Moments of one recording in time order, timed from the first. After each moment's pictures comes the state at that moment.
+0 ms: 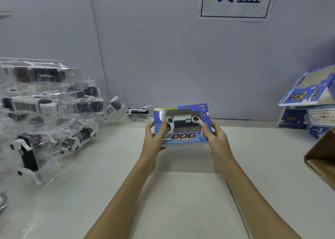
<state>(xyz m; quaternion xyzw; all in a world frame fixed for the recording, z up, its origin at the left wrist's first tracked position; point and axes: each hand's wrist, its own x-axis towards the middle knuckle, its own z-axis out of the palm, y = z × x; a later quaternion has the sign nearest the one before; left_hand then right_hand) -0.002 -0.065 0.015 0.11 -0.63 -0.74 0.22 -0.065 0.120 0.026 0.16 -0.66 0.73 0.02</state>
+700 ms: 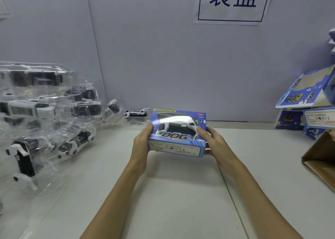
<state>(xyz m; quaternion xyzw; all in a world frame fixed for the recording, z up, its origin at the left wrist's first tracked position) 0.001 -0.090 0.015 0.08 -0.62 -0.75 0.22 -0.069 0.132 0.033 0.18 -0.71 0.67 -0.09</state>
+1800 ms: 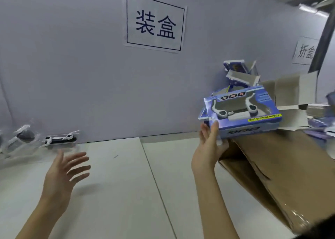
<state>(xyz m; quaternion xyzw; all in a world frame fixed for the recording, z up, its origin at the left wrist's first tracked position) -0.002 -0.103 0.014 0.07 -0.56 -0.80 0.21 -0.068 0.235 0.086 -0.03 -0.24 0.91 0.34</state>
